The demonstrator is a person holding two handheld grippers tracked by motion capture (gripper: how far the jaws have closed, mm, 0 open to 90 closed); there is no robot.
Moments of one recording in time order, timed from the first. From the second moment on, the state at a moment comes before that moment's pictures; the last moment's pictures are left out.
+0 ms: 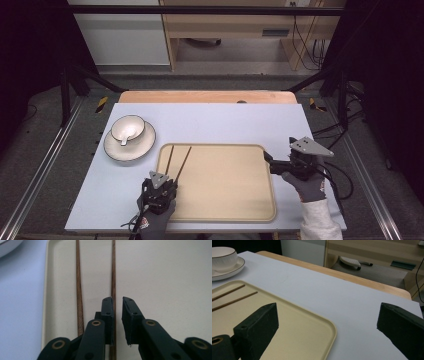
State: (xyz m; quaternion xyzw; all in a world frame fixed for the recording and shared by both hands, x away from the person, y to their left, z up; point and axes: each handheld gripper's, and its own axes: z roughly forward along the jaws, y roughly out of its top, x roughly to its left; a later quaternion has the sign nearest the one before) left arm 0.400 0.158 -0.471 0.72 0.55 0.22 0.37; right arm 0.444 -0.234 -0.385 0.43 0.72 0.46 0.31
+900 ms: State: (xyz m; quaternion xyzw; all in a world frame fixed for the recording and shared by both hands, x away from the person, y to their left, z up) left arm 0.425 0.244 -0.396 0.74 0.43 0.22 0.47; right arm 0.438 -0.248 -0.377 0.43 0.70 0.48 0.31
